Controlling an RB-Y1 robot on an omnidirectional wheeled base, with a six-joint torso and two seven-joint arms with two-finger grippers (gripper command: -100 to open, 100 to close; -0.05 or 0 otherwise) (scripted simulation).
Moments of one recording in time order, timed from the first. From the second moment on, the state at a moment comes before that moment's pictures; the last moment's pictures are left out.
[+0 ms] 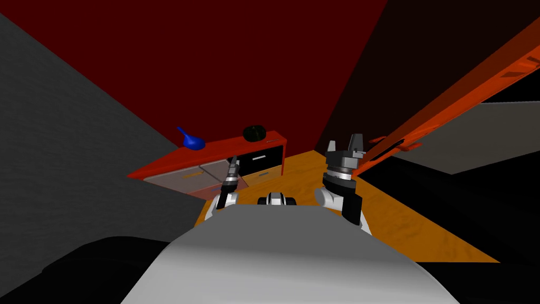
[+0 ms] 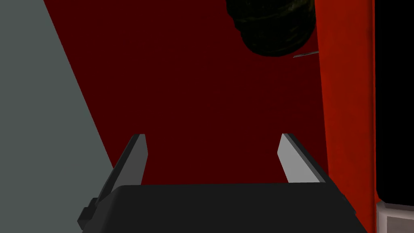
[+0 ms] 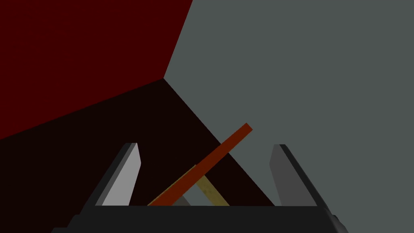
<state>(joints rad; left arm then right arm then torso) 0.43 0.16 0.07 -2.01 -0.08 -0.41 -0.07 0.47 0.04 -0.05 -2.39 -0.12 -0.49 0.10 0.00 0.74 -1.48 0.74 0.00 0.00</state>
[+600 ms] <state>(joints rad) 0.40 0.18 0.09 -1.86 -0.08 -0.45 -0.08 0.47 0.04 -0.05 -2.39 -0.12 -0.49 0.10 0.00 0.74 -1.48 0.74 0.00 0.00</state>
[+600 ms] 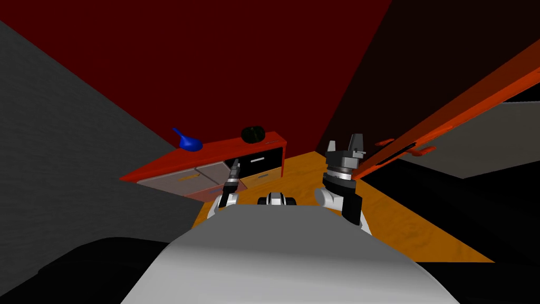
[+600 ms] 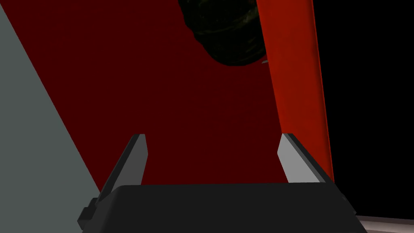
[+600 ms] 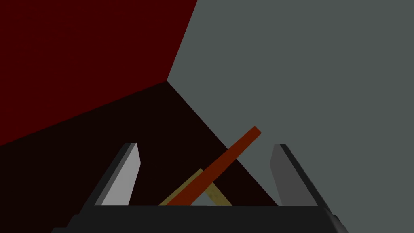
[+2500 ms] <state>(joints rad) 0.29 0.04 0.15 -1.38 -0.08 -0.56 -0.11 0.47 0.04 -0.05 -2.39 -0.12 -0.49 0.10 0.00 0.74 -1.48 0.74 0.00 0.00</state>
